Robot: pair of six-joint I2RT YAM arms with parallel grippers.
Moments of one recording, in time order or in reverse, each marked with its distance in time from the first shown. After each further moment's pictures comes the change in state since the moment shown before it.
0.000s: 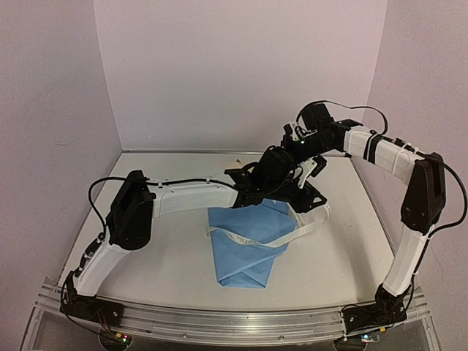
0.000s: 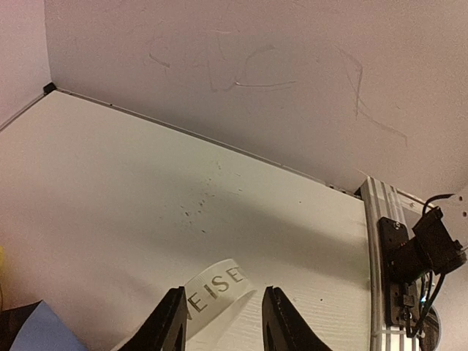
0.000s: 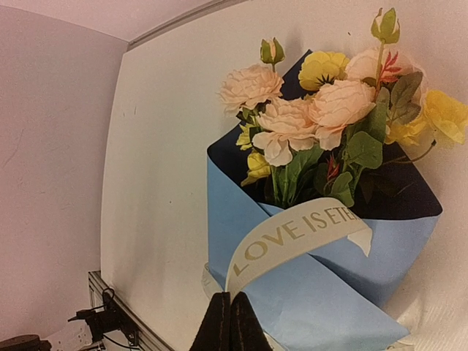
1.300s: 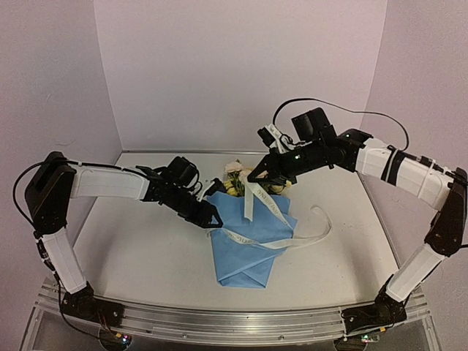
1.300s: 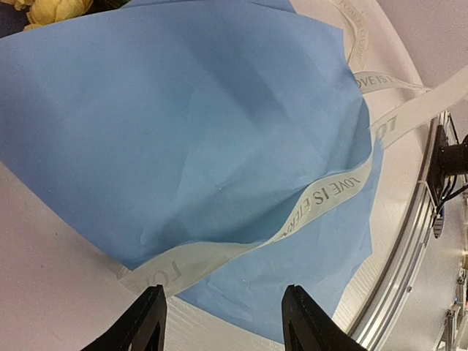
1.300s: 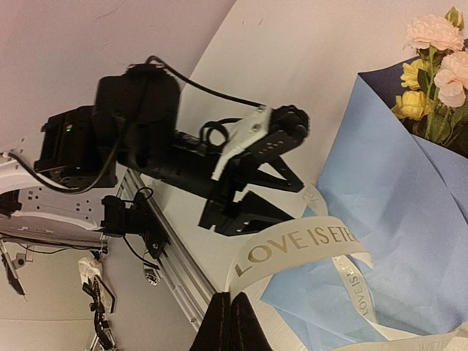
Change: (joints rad) left arm 0.343 -0.619 -0.980 -0.261 0.116 -0.082; right arm 0.245 -0.244 -0.191 0.066 -0.124 -0.108
